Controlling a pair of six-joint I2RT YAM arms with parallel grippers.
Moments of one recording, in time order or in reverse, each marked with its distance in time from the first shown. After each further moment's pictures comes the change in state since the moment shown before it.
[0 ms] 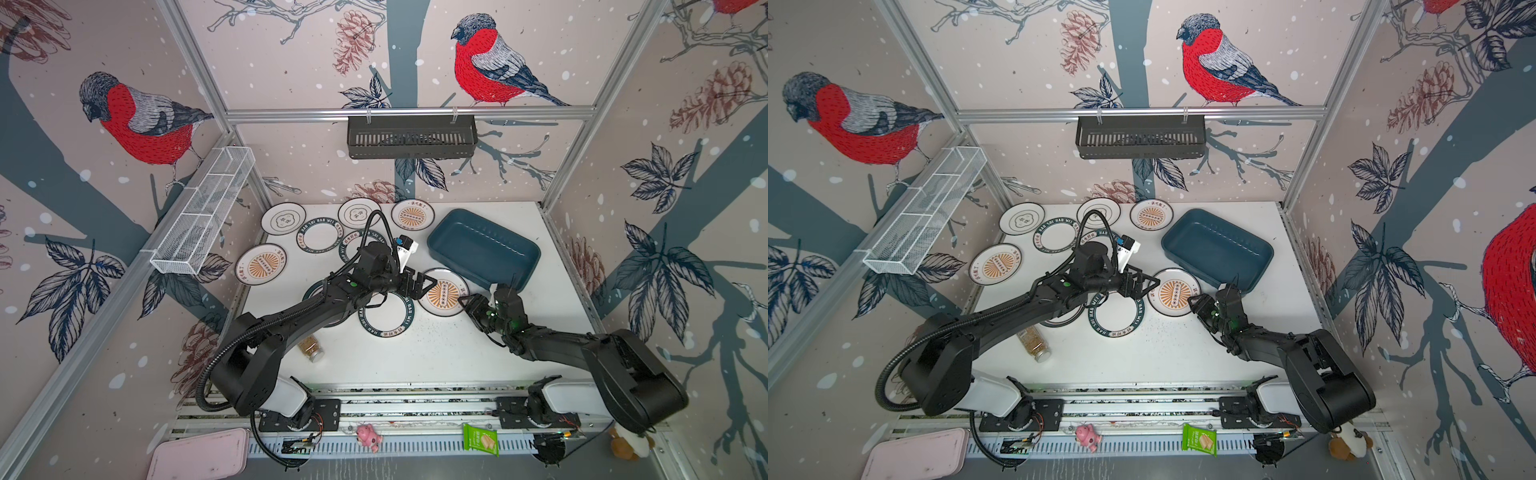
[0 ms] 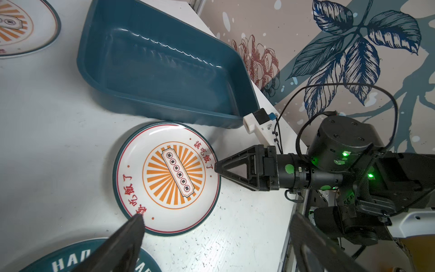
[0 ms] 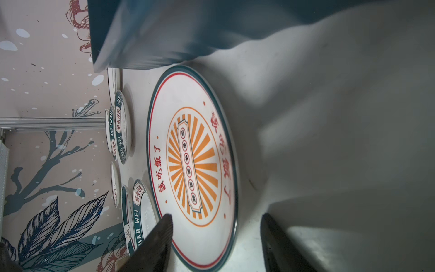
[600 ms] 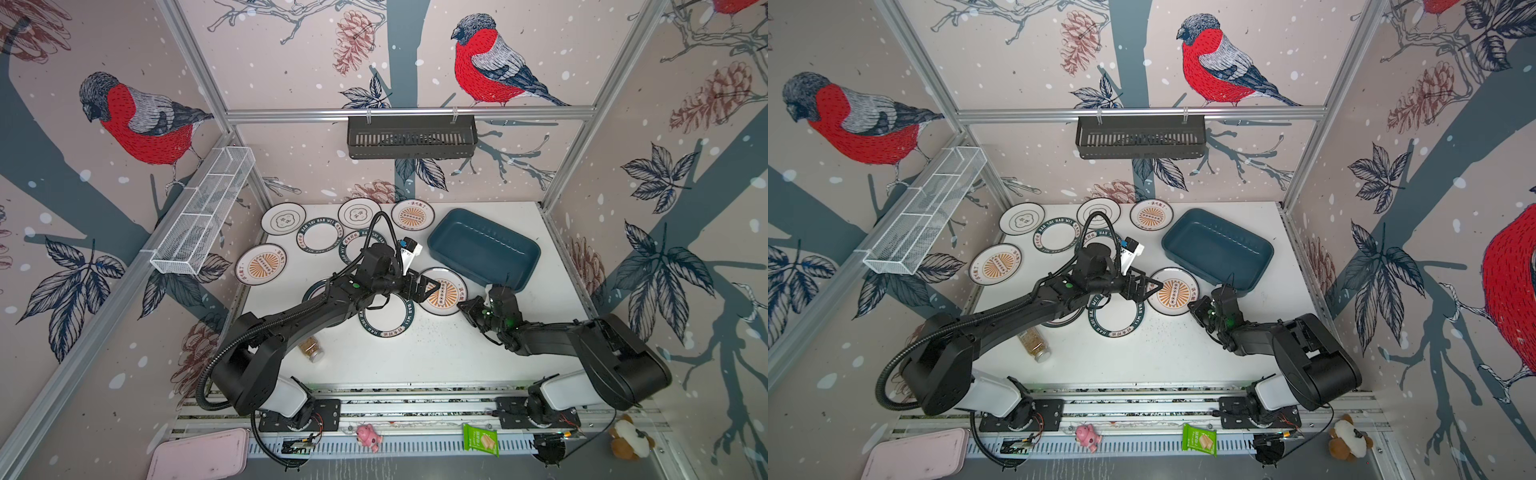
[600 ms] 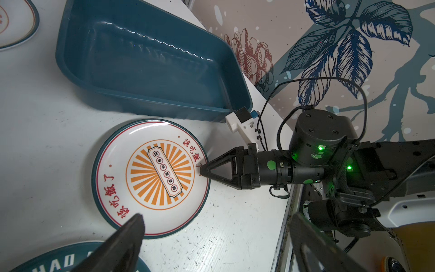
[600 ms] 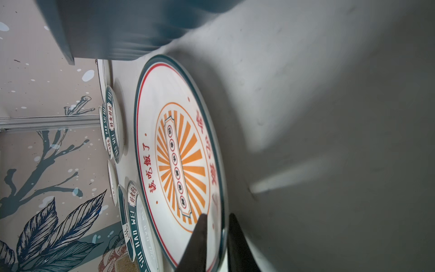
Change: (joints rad) left arm -0.019 0.000 0.006 -0.008 0.000 0.002; right arm 0.018 0.113 0.028 0.052 -0.020 0.026
